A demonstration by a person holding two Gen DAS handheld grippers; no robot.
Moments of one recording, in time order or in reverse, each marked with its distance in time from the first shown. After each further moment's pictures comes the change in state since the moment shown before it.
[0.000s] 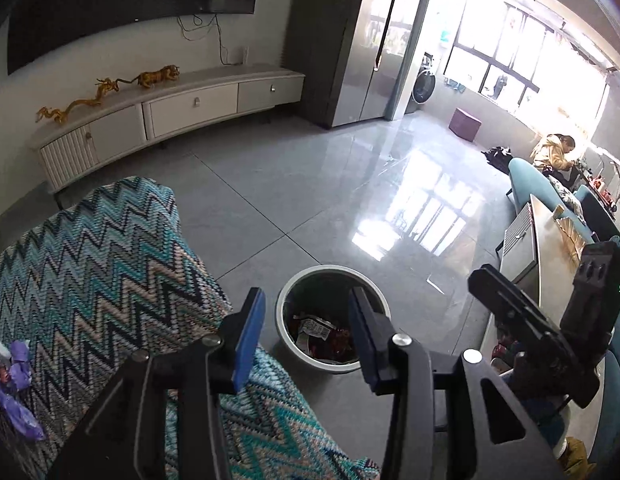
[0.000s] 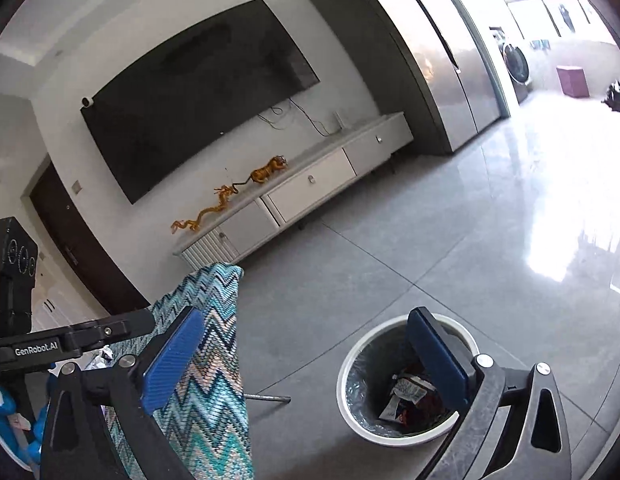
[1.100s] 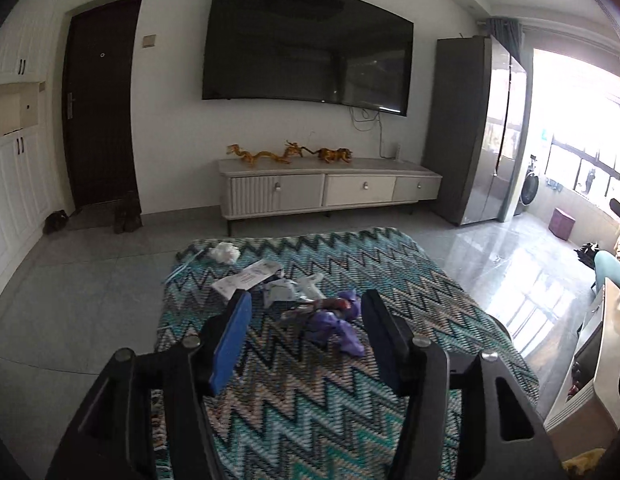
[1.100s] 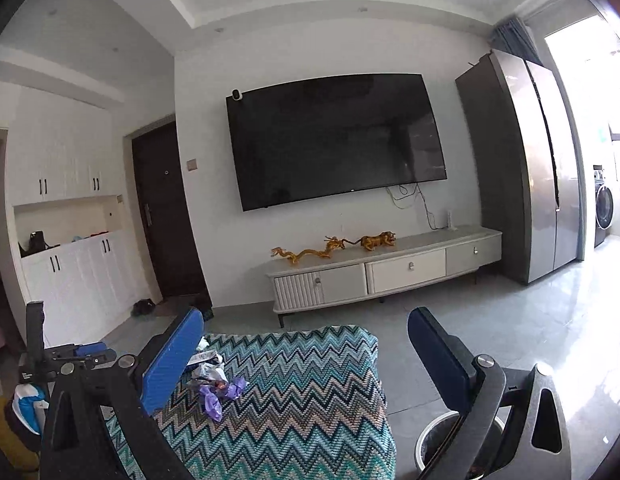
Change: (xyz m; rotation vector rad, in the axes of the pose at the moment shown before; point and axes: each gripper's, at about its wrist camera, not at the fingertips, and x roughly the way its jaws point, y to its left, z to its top) left arm -0.322 0.269 -0.184 -0.199 -0.347 0.406; right arm -0.113 0.257 0.007 -0.398 -0.149 0.237
